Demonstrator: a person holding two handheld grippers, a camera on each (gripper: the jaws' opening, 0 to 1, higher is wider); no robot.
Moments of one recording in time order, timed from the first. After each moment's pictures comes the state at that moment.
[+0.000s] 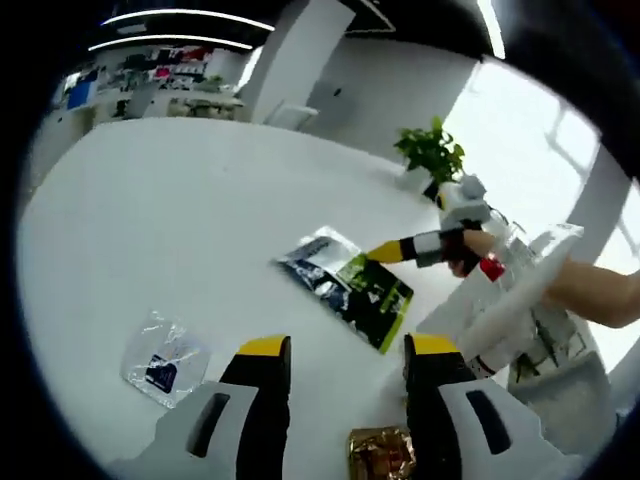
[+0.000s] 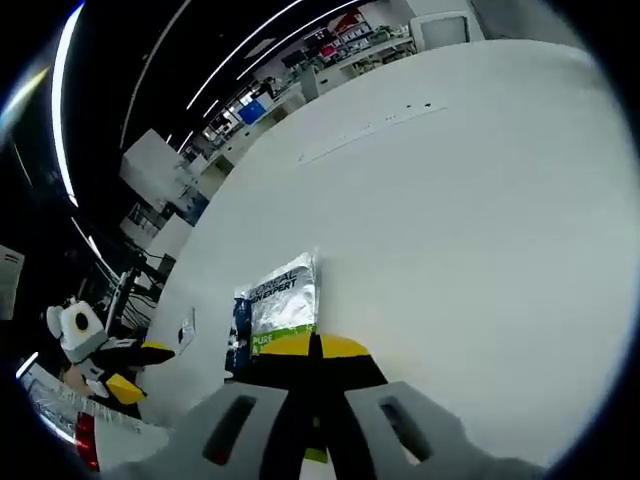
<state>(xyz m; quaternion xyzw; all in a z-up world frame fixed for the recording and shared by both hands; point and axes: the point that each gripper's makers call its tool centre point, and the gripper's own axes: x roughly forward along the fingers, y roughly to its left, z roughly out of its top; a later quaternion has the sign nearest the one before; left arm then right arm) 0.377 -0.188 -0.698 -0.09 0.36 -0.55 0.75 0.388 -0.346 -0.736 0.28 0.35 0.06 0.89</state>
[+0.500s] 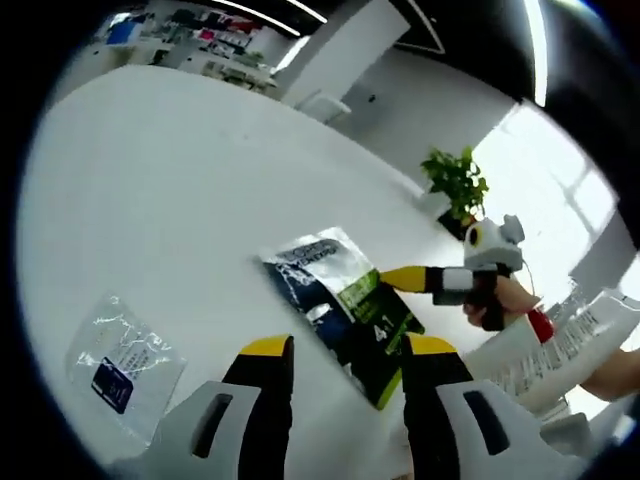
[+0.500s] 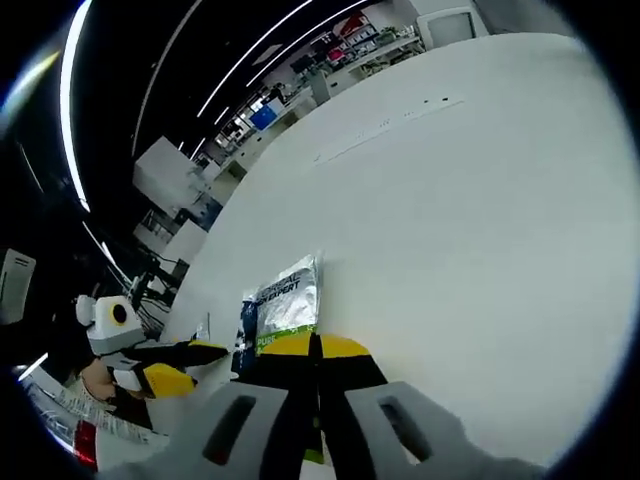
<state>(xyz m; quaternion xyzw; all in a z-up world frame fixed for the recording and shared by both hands) 0.398 -0.212 -0.730 -0.13 0.41 -0.51 0.75 0.395 -0.322 -0.735 0.30 0.33 0.08 0.89</state>
